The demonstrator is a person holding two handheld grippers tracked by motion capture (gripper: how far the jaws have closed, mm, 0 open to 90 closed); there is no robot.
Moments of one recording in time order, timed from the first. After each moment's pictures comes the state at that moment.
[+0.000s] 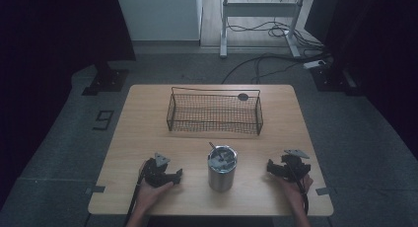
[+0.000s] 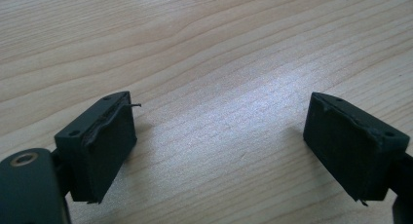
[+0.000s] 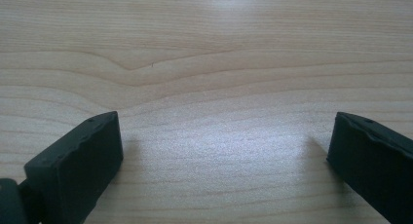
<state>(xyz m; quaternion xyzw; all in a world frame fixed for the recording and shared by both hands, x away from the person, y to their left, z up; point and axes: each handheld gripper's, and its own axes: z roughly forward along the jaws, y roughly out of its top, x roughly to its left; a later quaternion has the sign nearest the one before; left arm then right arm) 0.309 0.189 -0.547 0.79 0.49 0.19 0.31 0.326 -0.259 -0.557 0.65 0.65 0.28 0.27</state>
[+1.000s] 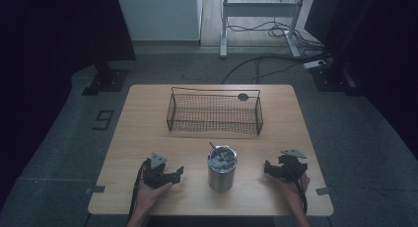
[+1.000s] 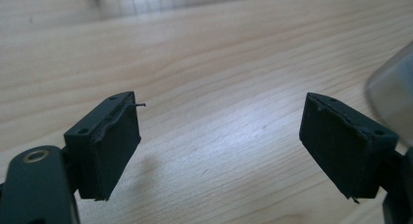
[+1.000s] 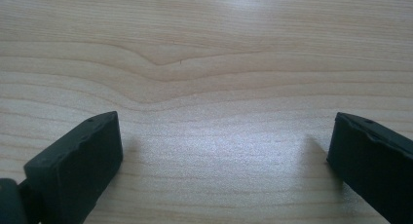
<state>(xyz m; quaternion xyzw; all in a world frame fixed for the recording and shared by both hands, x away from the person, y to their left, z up) 0.294 0.189 -0.523 0.76 0.49 0.19 0.39 0.325 -0.252 -0.556 0.63 0.67 0.28 0.26</state>
